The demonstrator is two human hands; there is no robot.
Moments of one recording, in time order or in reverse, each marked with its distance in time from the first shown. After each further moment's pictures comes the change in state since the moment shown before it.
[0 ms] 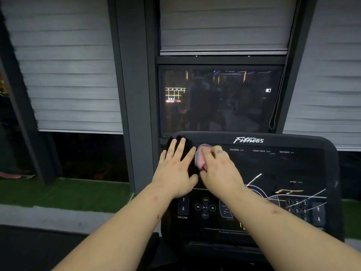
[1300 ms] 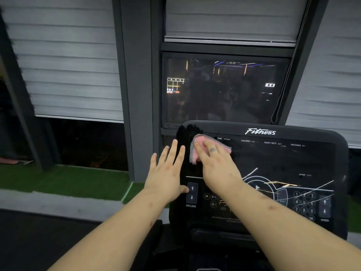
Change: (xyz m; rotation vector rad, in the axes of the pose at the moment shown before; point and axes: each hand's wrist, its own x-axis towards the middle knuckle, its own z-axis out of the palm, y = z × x) left_hand -0.043 -0.041 0.032 0.065 -0.005 -0.090; right_hand -0.003 -0.022 0.030 -0.138 -0.015 -0.231
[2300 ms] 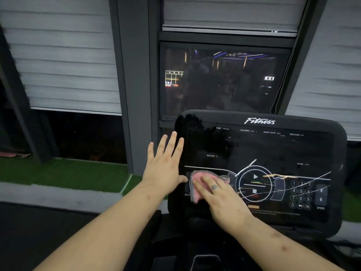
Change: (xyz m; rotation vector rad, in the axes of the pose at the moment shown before) left_hand -0.007 0.000 0.004 0.073 0.055 0.023; right_hand -0.105 0.004 0.052 -0.006 -0.152 -0.172
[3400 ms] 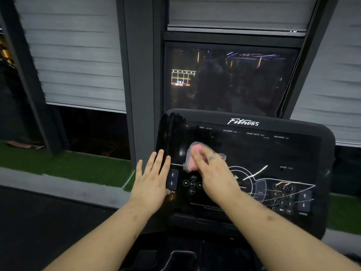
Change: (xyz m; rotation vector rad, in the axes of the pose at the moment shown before) left_hand -0.043 0.047 0.019 0.017 -0.087 -0.129; right_hand 0.028 0.059 -0.032 0.186 0.130 0.102
